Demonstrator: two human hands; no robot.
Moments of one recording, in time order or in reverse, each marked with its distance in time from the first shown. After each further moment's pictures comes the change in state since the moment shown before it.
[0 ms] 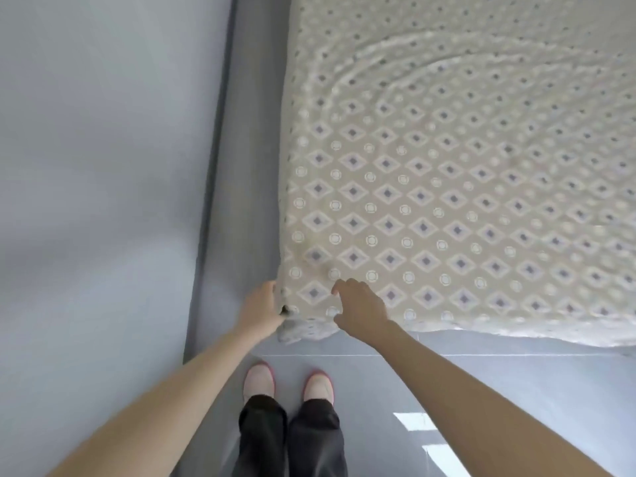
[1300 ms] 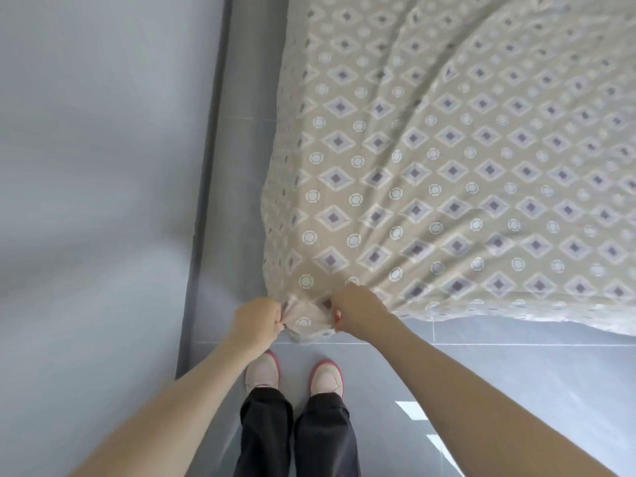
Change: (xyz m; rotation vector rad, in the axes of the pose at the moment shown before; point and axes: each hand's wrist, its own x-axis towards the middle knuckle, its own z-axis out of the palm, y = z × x) left_hand 0.028 -0.074 0.059 0.369 0.020 0.144; right_hand 0.043 -0.011 0.070 -0.158 -0.179 -0.094
